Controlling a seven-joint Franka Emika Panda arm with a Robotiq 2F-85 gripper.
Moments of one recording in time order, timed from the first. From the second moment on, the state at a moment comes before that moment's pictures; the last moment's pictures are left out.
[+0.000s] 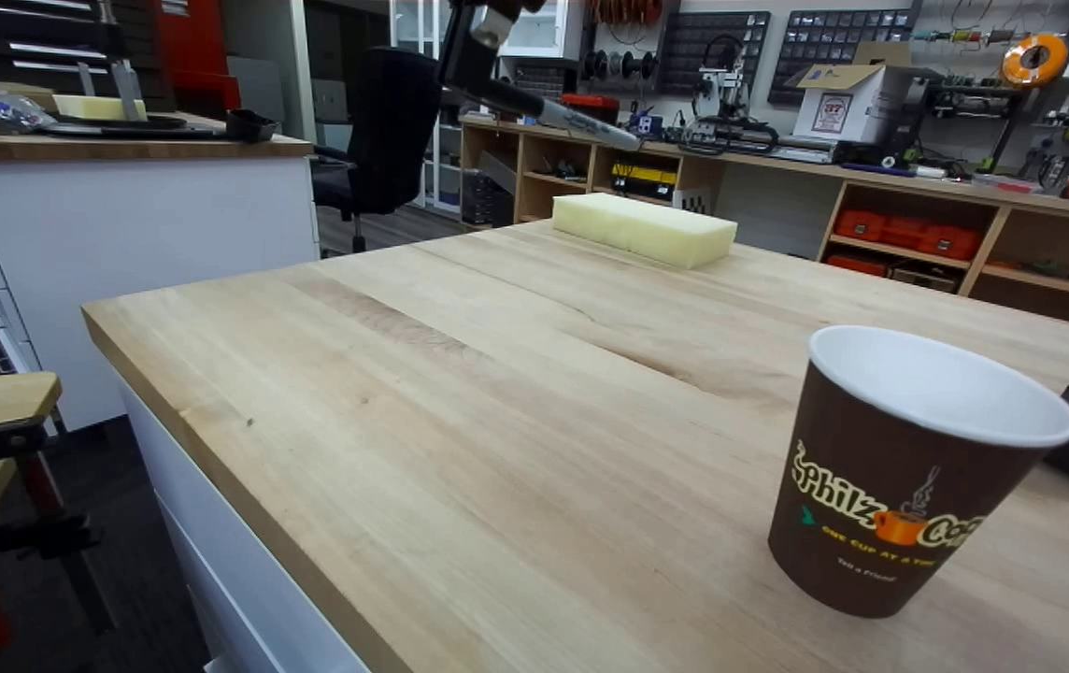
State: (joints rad) arm -0.06 -0.02 -0.08 -1.95 -0.03 1.67 -0.20
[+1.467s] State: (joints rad) arm -0.15 -0.06 -0.19 -1.89 -0.04 1.50 0.05
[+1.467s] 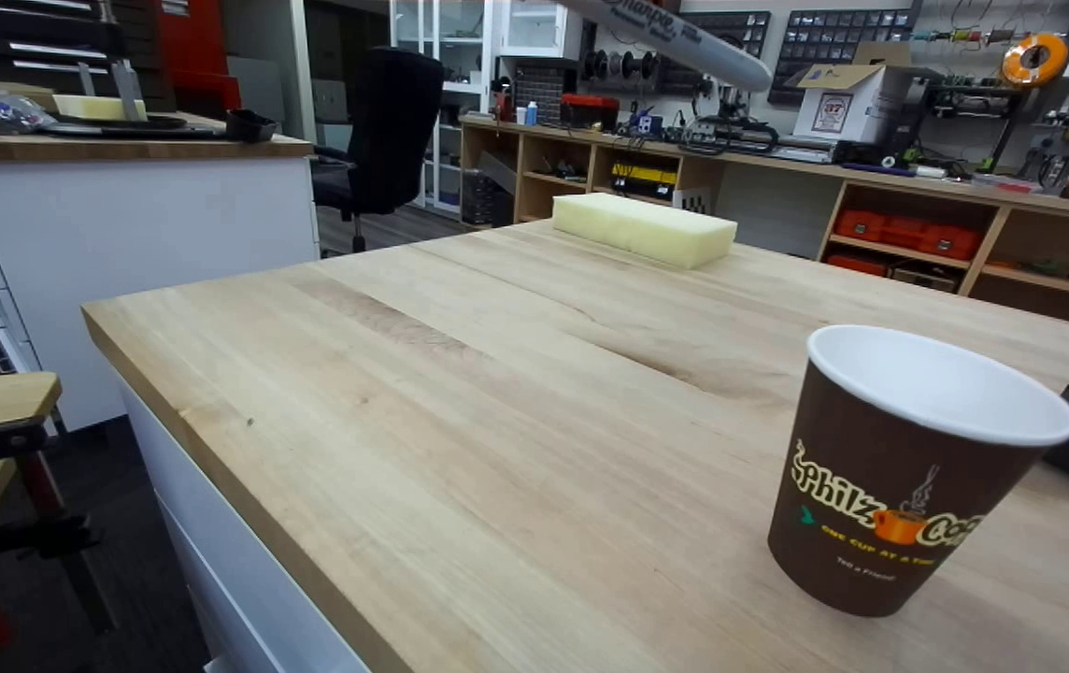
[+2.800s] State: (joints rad) arm -0.20 0.18 -0.21 -1.71 -0.03 1.50 -0.06
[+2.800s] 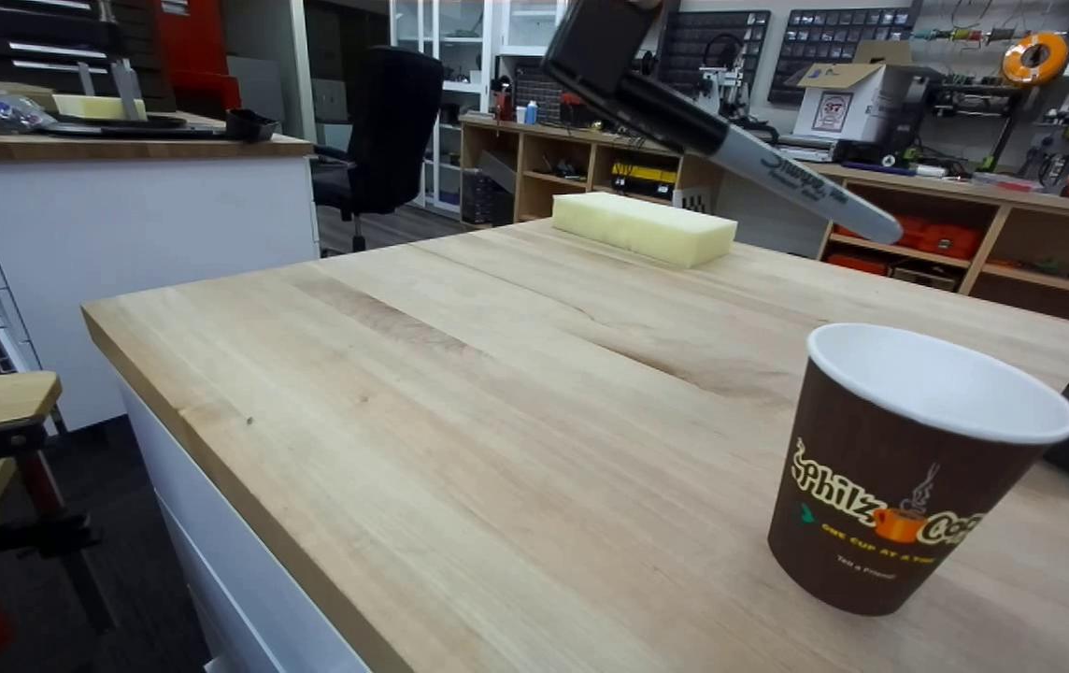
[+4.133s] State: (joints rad) arm -0.27 0.36 -0.22 -1.52 -0.02 1.46 -0.24
